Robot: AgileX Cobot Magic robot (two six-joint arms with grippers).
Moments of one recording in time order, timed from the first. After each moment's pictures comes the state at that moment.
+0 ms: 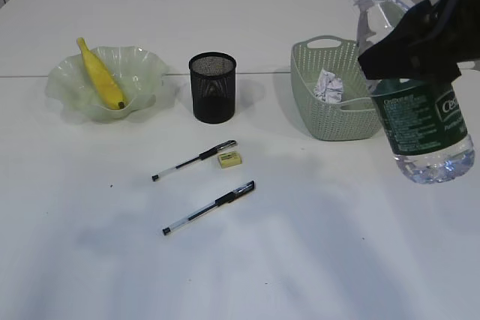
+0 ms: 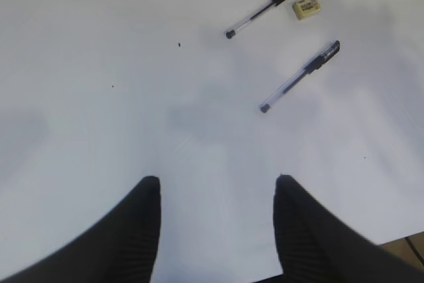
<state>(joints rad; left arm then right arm) -0.13 0.89 -0.79 -0.28 0.90 -0.07 0.37 1.20 -1.12 0.23 0.77 -0.43</state>
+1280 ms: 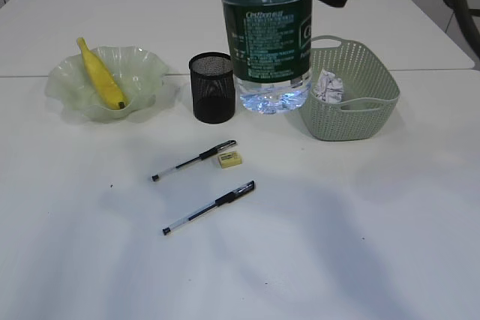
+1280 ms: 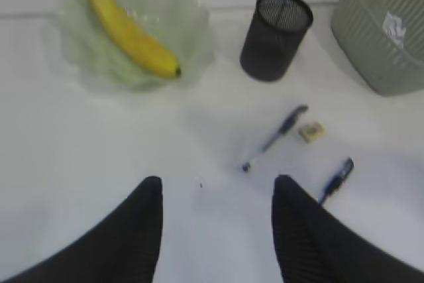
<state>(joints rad) -0.13 0.89 -0.76 -0.29 0.59 0.08 0.37 1.30 -1.12 1.39 0.74 -1.55</state>
